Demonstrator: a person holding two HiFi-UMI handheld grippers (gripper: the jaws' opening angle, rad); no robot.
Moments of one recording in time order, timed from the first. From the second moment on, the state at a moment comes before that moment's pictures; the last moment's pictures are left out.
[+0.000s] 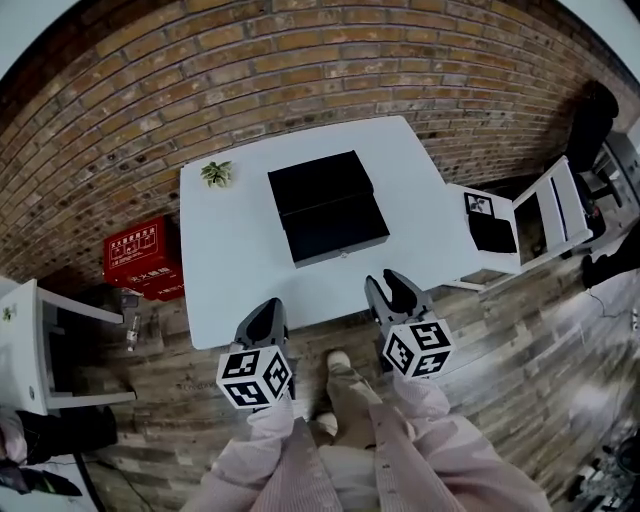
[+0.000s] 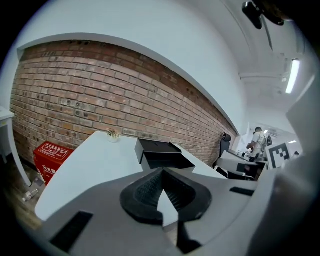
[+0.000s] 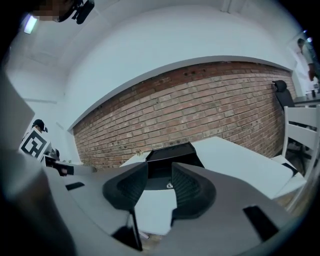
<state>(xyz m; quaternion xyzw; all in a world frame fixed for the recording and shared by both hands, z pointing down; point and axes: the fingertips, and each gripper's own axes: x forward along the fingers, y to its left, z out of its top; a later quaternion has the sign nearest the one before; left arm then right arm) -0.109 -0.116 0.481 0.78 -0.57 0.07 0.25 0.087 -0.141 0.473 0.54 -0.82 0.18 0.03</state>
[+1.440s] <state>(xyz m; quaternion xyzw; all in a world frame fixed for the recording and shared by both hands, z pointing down) -0.085 -0.181 0.572 0.75 -0.53 0.13 0.37 0.035 -0.233 0.608 0.49 -0.79 0.30 0.20</state>
